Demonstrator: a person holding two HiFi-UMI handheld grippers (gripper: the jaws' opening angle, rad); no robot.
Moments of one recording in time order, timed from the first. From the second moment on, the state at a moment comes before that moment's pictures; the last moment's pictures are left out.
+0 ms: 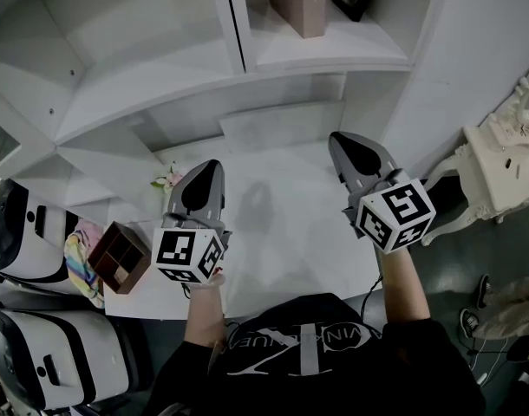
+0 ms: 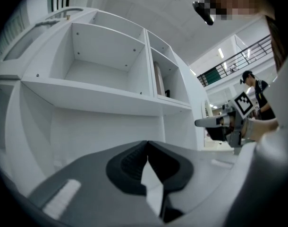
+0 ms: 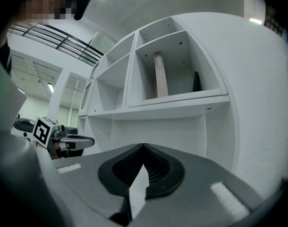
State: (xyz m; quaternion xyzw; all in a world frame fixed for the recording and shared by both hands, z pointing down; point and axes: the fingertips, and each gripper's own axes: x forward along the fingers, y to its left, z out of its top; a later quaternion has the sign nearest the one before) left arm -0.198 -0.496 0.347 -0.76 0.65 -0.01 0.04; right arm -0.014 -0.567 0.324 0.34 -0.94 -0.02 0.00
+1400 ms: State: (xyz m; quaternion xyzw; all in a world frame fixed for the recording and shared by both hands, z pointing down) left arm -0.224 -0.477 0.359 -0.72 0.69 -0.01 0.04; right arm -0.004 -0.571 0.366 0.33 -0.94 0.03 -0.02
